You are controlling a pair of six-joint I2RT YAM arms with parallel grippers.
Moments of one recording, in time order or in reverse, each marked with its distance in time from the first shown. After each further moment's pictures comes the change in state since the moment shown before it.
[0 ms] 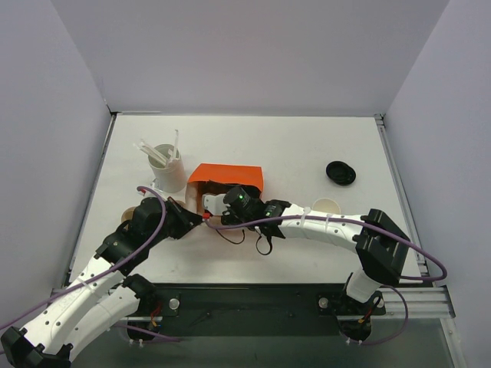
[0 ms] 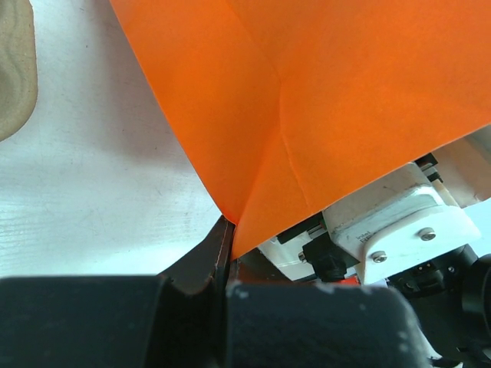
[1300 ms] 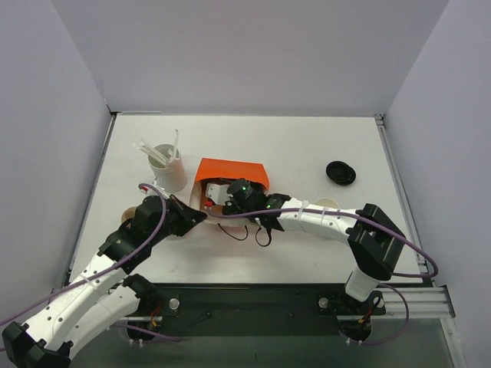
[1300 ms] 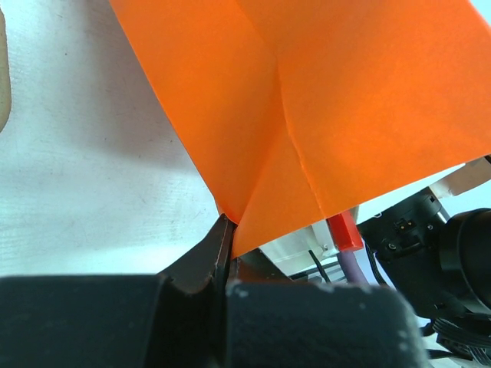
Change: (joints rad) left arm -0.010 0.026 -0.006 0.060 -0.004 -0.020; right arm -0.072 0.047 0.008 0.054 -0.026 0.055
